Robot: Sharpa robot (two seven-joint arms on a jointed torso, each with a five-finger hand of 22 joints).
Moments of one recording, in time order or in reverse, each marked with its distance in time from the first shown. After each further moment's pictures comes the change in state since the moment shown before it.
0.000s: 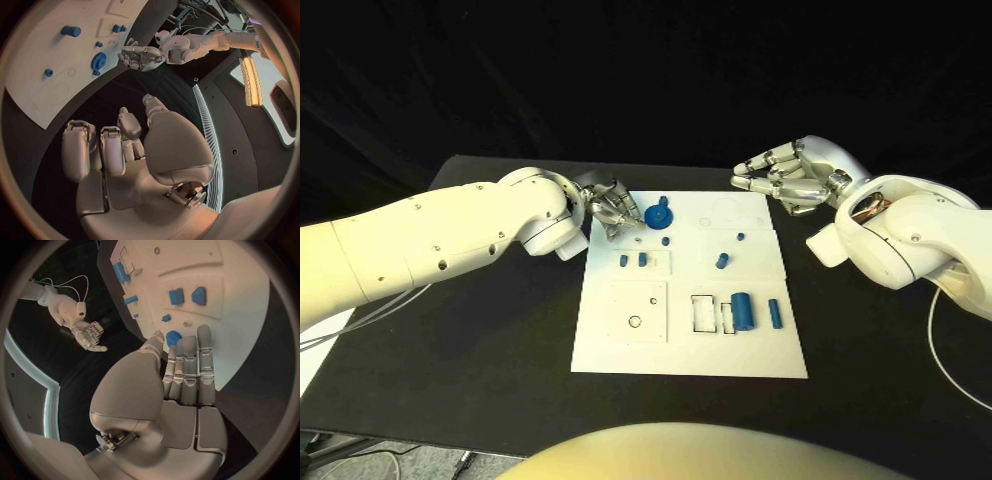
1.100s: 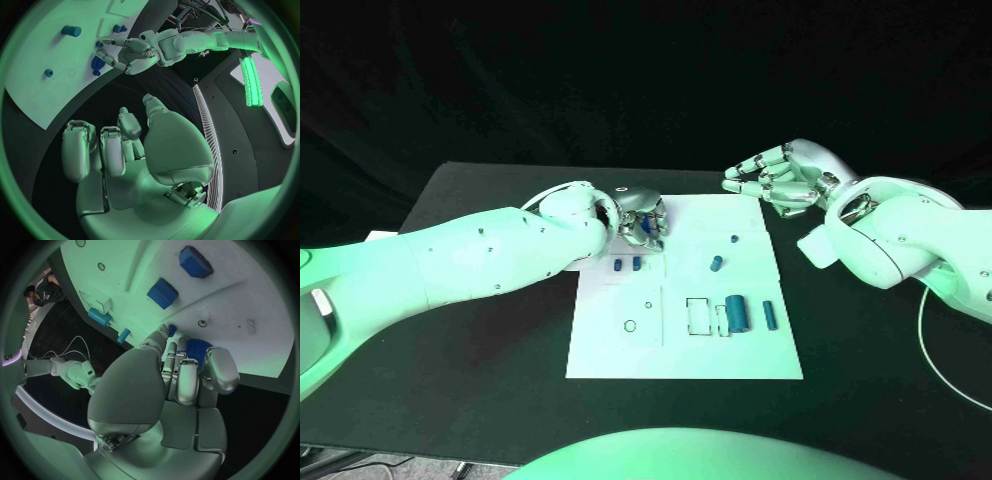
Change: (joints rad) left arm -0.034 0.177 -0.026 -0.139 -0.572 0.052 0.160; left_hand 0.018 -0.076 0.053 -0.011 -0.016 0.280 -0.025 -0.307 -0.250 0.220 -0.019 -0.282 -0.372 0.308 -0.021 0.522 0.391 -0.071 0.371 -0.034 0.558 0.481; right arm -0.001 0.007 0.000 -0.005 -0.003 0.000 0.000; right_hand 0.000 0.000 -0.003 0.003 0.004 0.000 0.000 0.000 0.000 0.000 0.000 0.000 0.000 0.000 0.000 0.000 0.001 0.000 0.000 0.000 0.000 0.000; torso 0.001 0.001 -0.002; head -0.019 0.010
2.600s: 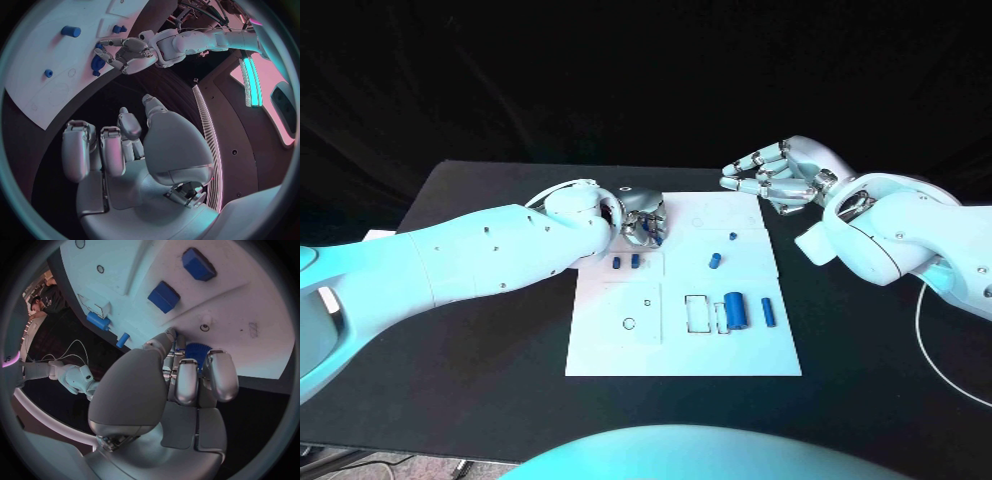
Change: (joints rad) left arm -0.003 0.024 0.004 -0.014 -0.022 0.039 -0.021; left_hand 0.058 0.028 0.174 -0.055 0.000 0.108 -0.004 -0.053 -0.028 0.118 -0.010 -0.094 -0.023 0.001 -0.013 -0.008 -0.050 -0.010 0.011 -0.004 0.063 0.074; right arm 0.000 0.000 0.000 0.003 -0.005 0.001 -0.003; right_hand 0.005 0.005 0.000 0.000 0.000 0.000 0.000 0.000 0.001 0.000 0.000 0.005 0.003 0.000 0.000 0.000 -0.001 0.000 0.000 0.000 0.000 0.000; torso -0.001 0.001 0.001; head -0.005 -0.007
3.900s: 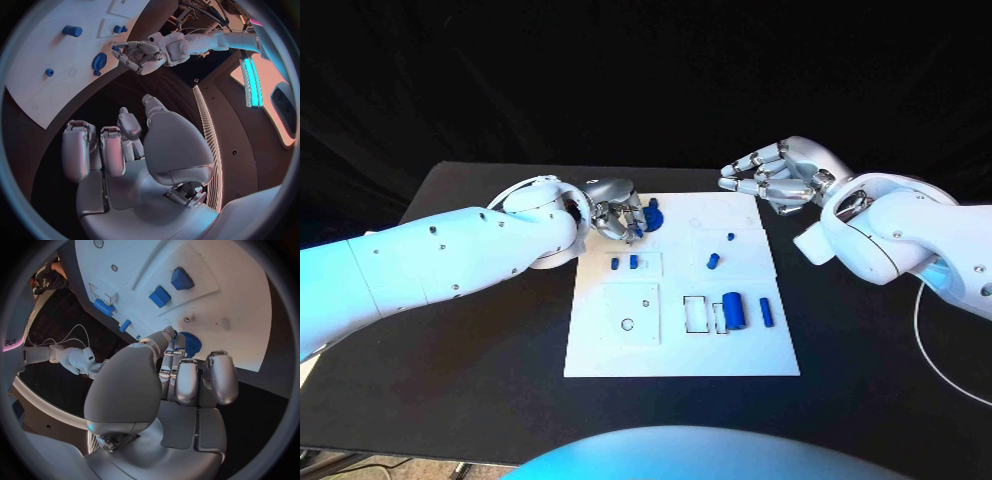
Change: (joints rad) left arm -0.005 -0.144 0.037 0.115 0.105 -0.055 -0.003; left_hand -0.096 -0.042 0.107 -0.061 -0.004 0.049 0.000 -0.029 -0.007 0.063 -0.007 -0.064 0.010 -0.001 -0.001 0.000 -0.054 -0.013 0.004 -0.004 0.026 0.020; right arm 0.000 -0.004 0.000 0.000 -0.003 0.002 -0.001; right_hand 0.000 0.000 0.000 0.000 0.004 0.000 0.000 0.000 0.001 0.000 0.000 0.000 0.000 0.000 0.000 0.000 0.001 0.000 0.000 0.000 0.000 0.000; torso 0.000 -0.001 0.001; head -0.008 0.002
